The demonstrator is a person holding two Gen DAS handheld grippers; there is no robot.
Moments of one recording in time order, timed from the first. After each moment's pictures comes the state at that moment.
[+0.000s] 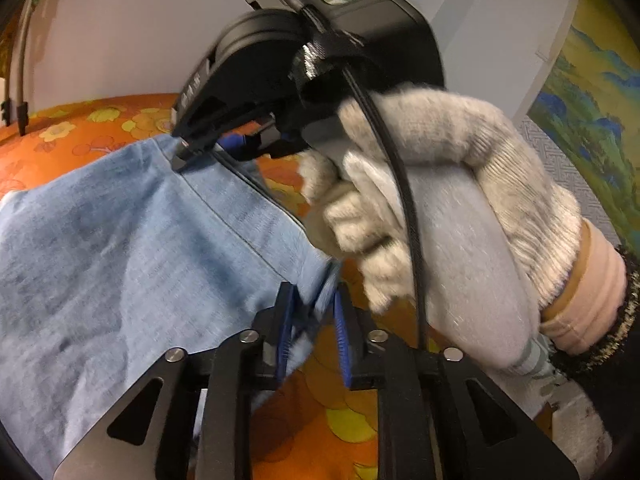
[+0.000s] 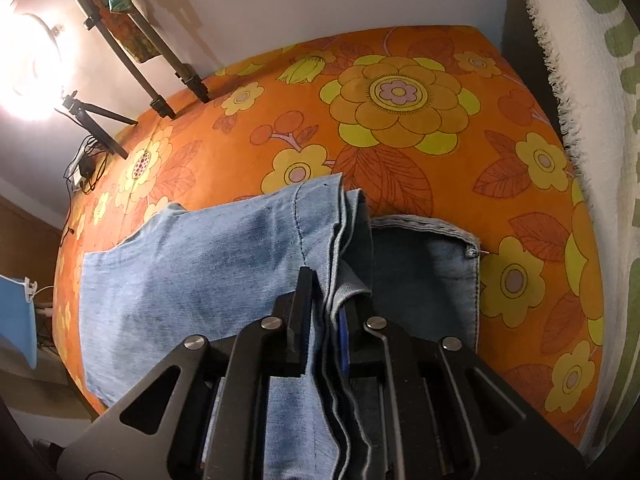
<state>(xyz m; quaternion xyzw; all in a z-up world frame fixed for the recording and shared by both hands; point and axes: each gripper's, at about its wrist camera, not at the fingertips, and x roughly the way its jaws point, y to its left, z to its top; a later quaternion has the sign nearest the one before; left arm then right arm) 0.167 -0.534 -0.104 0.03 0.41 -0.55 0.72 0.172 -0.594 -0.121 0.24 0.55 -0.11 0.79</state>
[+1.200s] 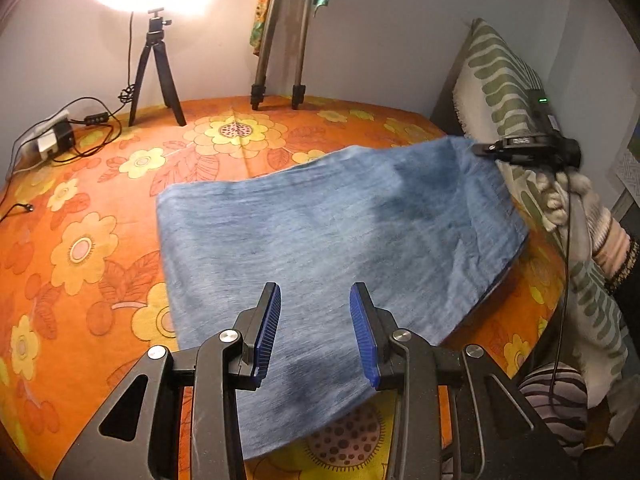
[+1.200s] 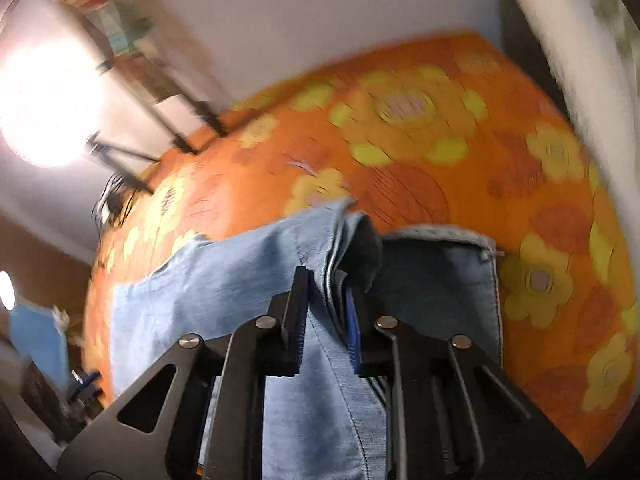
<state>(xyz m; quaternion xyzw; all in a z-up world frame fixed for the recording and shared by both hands) 0.187 -0.251 -0.100 0.05 0.41 -0.32 0.85 0.153 -0.578 -0.105 0.24 0.47 -0.09 0.85</state>
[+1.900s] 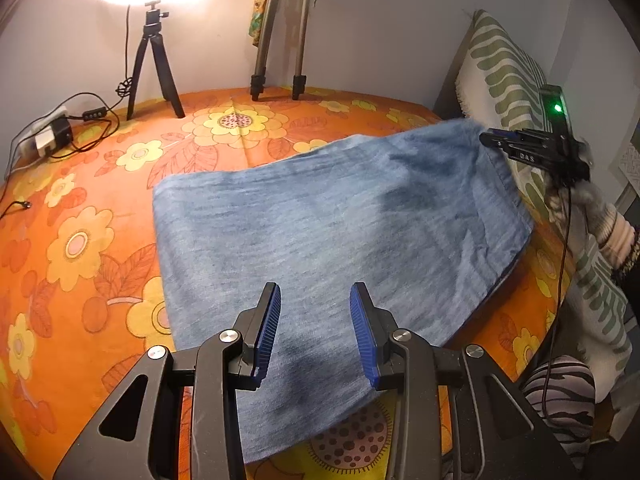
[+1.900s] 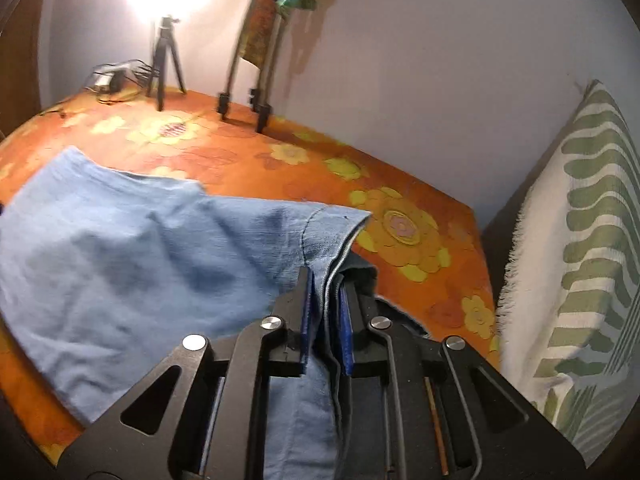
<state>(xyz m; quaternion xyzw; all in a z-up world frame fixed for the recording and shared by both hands) 0.189 -0.253 -0.107 0.05 0.42 -0.31 0.85 0.149 -0.514 -0.088 -0.08 0.45 -0.12 0.88</state>
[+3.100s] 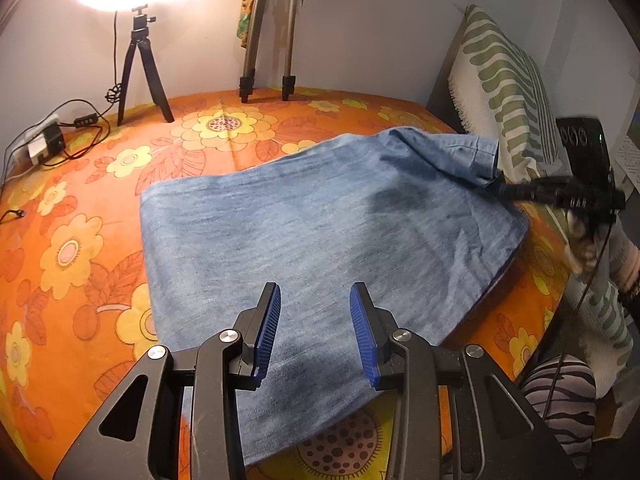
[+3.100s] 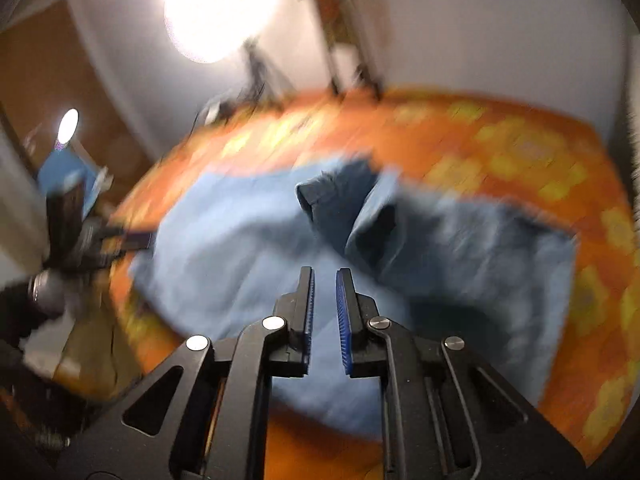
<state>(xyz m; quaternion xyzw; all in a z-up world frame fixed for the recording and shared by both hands) 0.184 -0.261 -0.105 0.06 0.42 -0.32 0.85 0.097 -0.483 -0.100 0.12 0.48 0.11 0.86</state>
